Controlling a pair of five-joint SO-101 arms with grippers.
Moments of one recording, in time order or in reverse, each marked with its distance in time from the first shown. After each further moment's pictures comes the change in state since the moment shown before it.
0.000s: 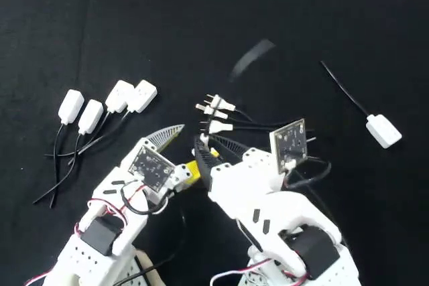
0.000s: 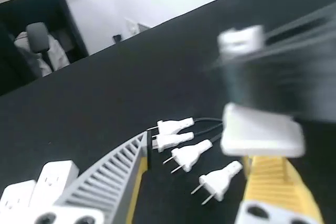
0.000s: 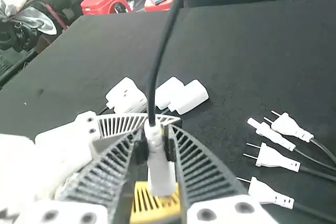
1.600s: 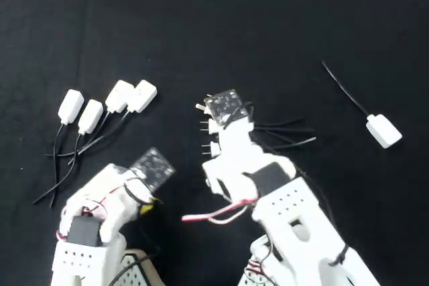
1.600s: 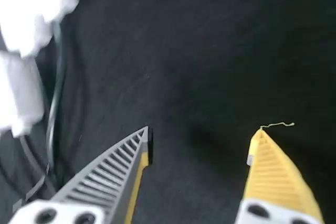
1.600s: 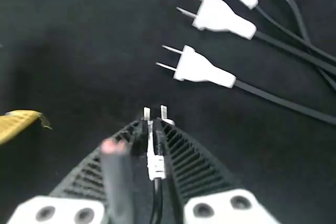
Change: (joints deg) left arm -23.0 -1.0 0.0 42.7 -31.4; right arm 7.9 44.7 -5.6 2.5 13.1
